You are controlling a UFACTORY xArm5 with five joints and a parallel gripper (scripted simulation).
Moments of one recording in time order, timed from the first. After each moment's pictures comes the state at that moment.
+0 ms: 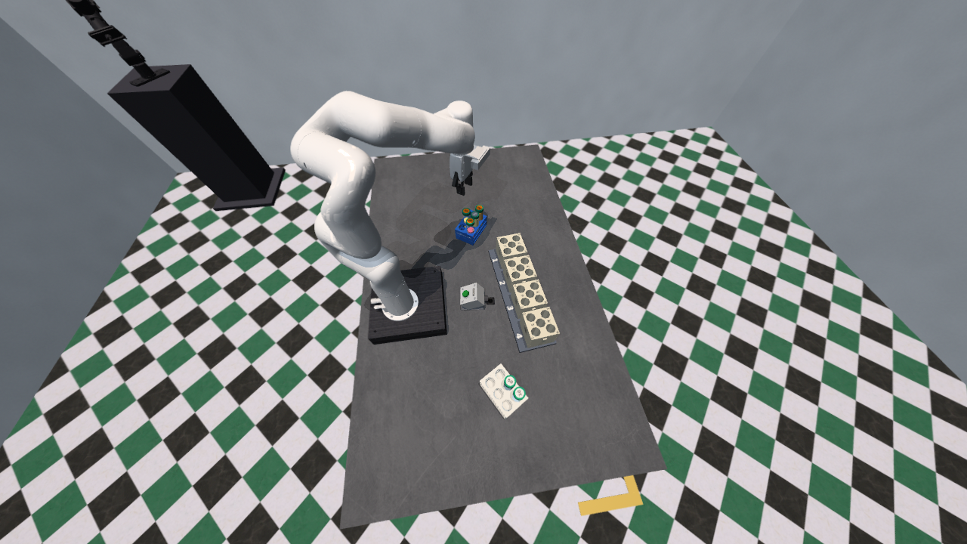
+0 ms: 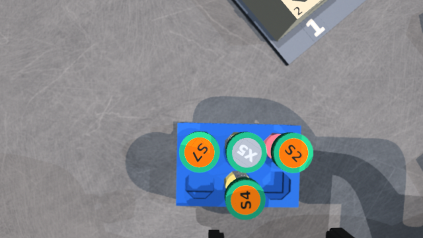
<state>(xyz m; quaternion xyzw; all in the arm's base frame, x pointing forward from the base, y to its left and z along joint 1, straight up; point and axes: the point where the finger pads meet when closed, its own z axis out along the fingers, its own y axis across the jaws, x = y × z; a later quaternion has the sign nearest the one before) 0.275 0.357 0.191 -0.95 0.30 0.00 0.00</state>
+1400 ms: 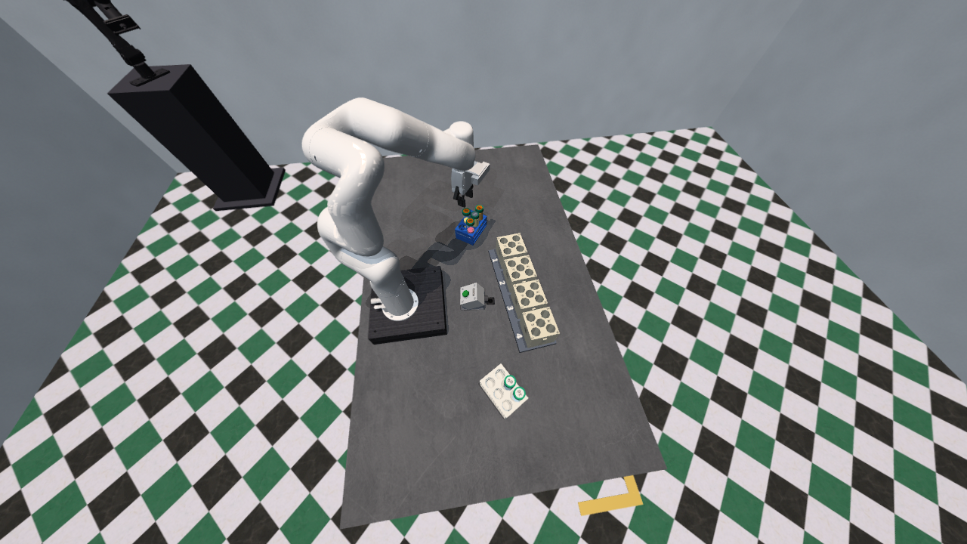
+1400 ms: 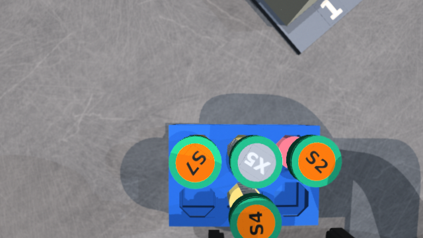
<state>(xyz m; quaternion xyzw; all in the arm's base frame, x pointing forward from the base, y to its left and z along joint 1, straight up) 0.275 0.356 0.131 -0.95 0.31 0.00 0.00</state>
